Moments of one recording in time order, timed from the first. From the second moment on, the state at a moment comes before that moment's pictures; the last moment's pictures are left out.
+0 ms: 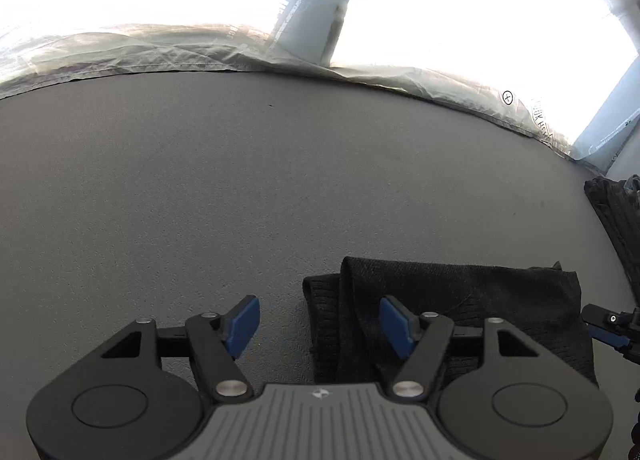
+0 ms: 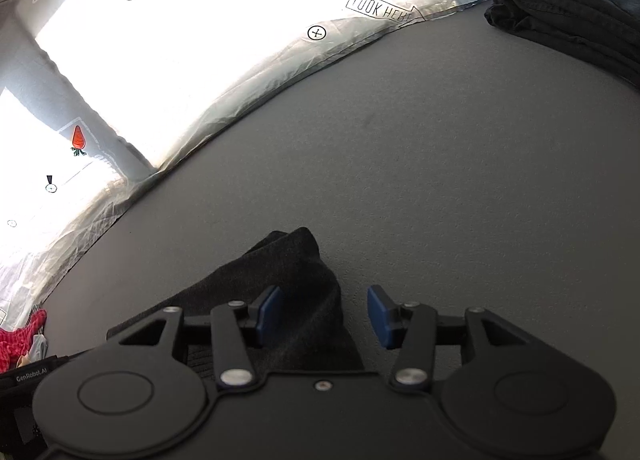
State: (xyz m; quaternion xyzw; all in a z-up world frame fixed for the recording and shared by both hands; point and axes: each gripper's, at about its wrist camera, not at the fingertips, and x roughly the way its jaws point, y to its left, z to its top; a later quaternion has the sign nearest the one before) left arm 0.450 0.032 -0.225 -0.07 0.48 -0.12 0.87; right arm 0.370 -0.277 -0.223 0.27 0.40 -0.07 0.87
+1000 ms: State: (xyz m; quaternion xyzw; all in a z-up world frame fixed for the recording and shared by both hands) left arm 0.414 -0.023 -0.235 -0.03 0.46 -0.13 0.88; right arm 0.369 -0.218 -0.223 0.14 0.40 0.01 0.91
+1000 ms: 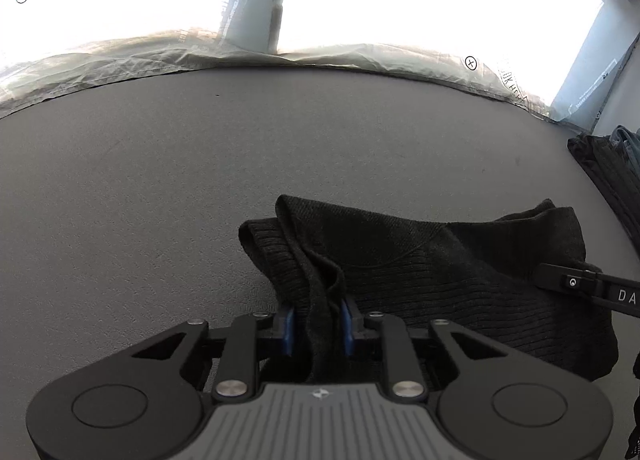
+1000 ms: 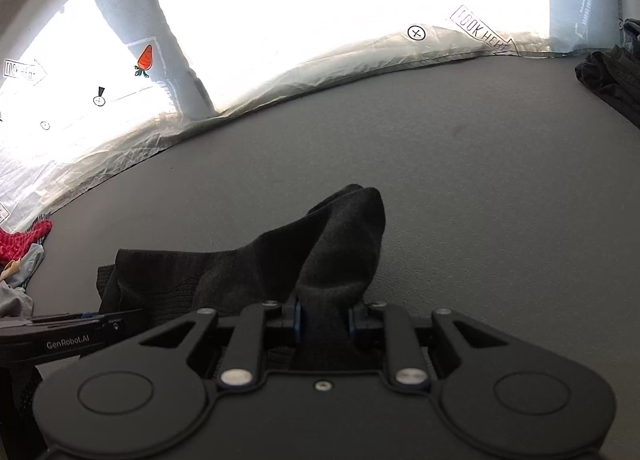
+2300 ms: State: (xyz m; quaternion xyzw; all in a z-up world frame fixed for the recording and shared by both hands) left arm 0.247 -0.333 -0.085 -0.02 0.27 -0.33 0.90; right arm 0.158 -0.528 -0.072 0.33 0.13 -0.08 0.93
